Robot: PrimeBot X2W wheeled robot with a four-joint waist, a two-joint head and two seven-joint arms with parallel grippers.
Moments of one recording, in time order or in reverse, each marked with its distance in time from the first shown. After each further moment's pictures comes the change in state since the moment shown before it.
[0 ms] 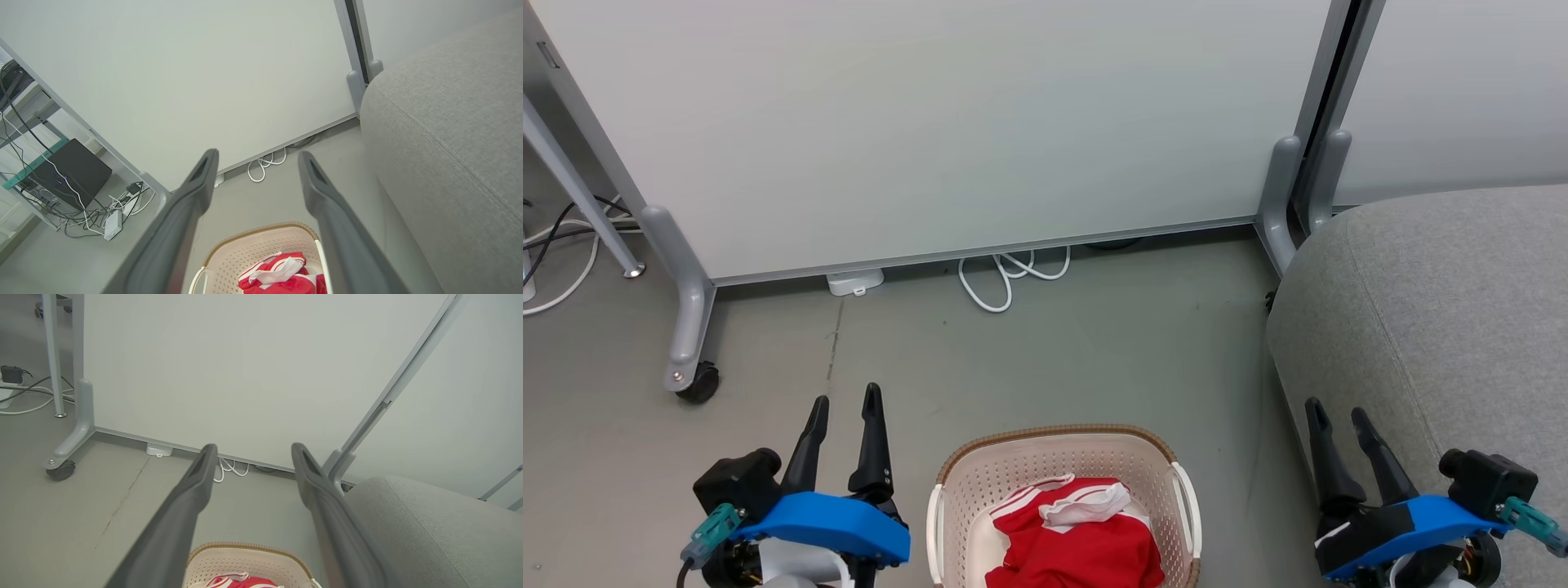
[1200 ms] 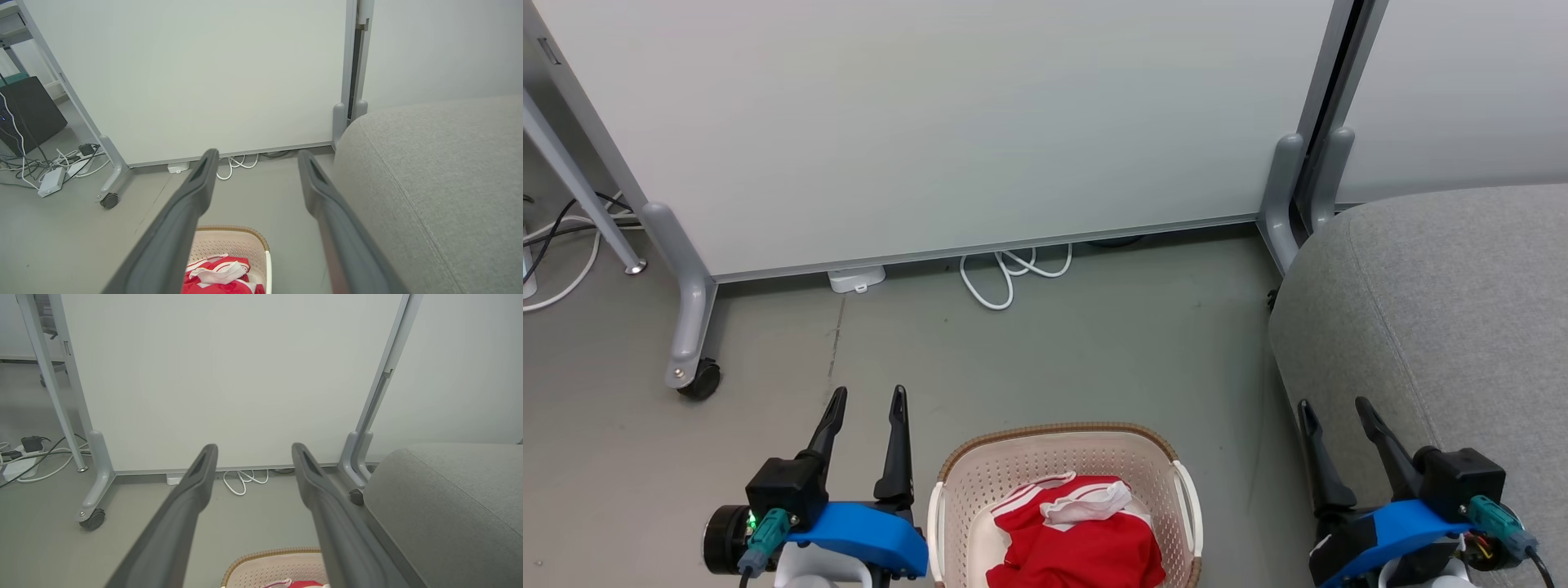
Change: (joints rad) left arm -0.008 0.004 -0.038 0.030 0.258 0.009 -0.075; right arm 0.000 -0.004 -0.013 -0.007 -0.332 0.000 -0.051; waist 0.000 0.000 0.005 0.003
